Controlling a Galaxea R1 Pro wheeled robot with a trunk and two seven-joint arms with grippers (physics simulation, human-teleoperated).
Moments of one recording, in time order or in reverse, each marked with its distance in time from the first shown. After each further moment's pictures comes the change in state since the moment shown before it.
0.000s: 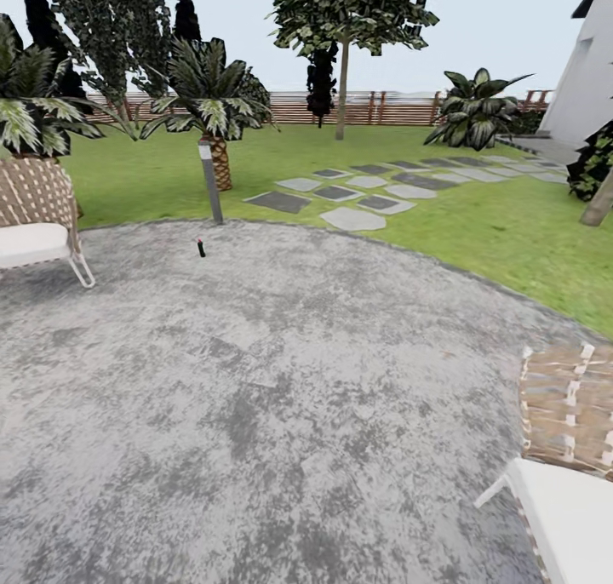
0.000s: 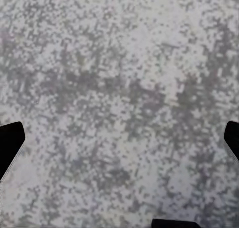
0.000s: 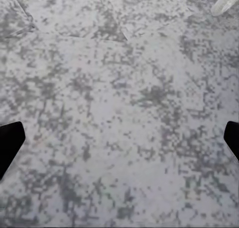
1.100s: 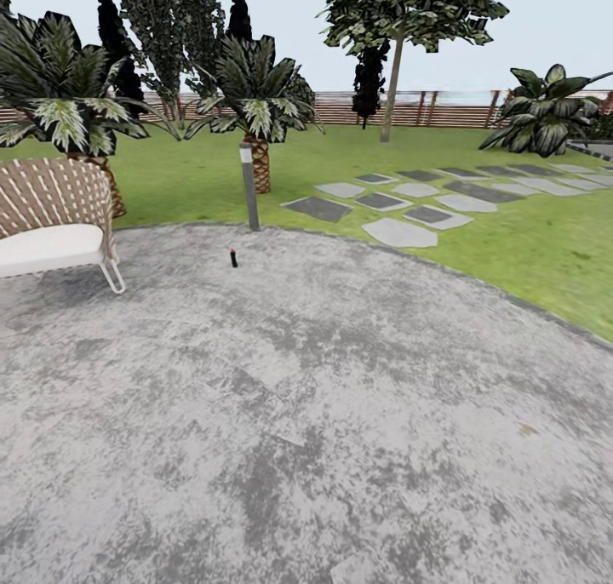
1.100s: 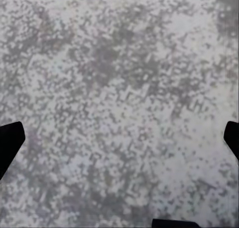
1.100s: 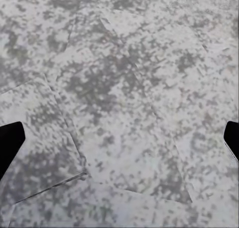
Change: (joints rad) left arm 0.000 0.000 0.000 0.000 0.000 -0.001 0.000; right arm 0.000 0.000 0.004 0.001 0.004 -0.001 0.002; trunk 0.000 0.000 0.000
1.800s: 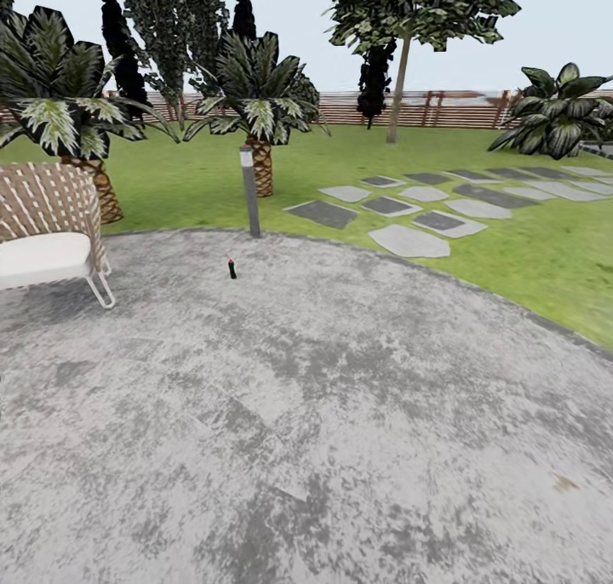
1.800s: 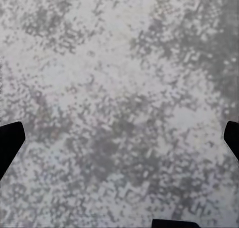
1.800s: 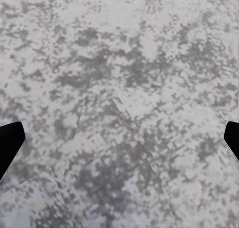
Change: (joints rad) left arm 0.000 0.000 0.000 0.000 0.000 0.000 0.000; right arm 0.000 0.000 -0.002 -0.001 -0.002 -0.001 -0.001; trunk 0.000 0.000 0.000
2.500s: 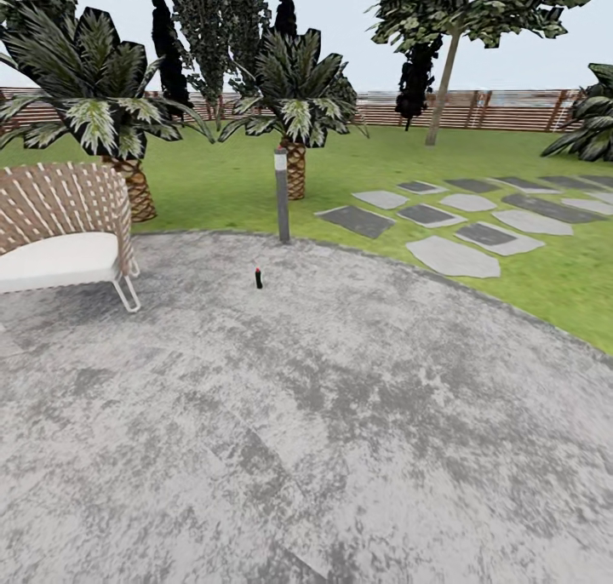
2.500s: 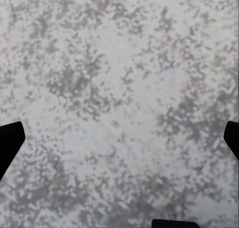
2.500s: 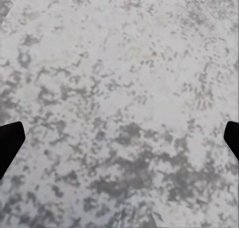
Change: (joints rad) left arm 0.000 0.000 0.000 0.000 0.000 0.000 0.000; right arm 0.000 0.000 -0.001 -0.001 0.000 0.000 0.001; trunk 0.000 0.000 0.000
